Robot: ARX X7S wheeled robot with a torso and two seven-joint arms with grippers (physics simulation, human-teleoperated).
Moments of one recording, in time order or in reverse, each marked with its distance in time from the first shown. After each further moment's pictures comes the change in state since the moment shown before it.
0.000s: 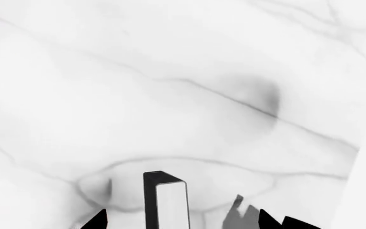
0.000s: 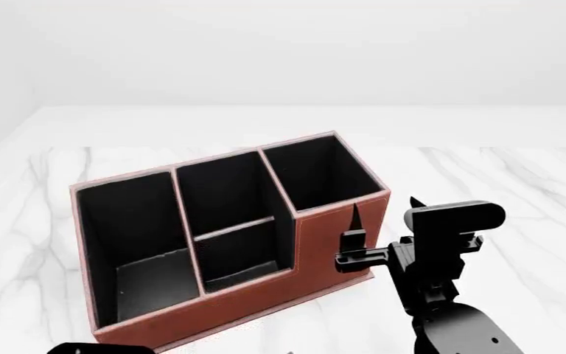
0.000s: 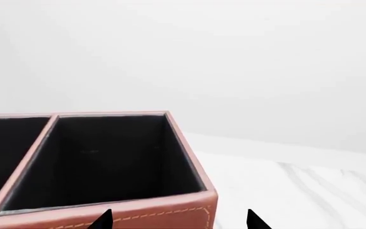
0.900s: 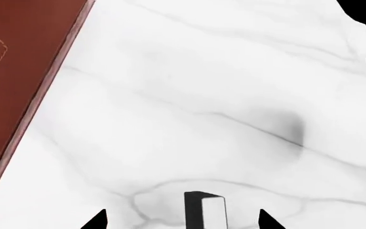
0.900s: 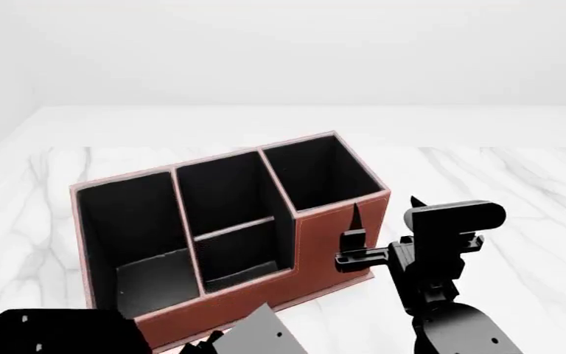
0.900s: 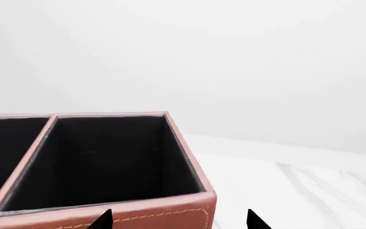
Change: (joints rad) left arm -0.135 -0.059 -0.102 0.043 -0.116 -0.001 -0.072; right arm -0.001 -0.010 0.007 -0.006 -0.020 0.009 -0.011
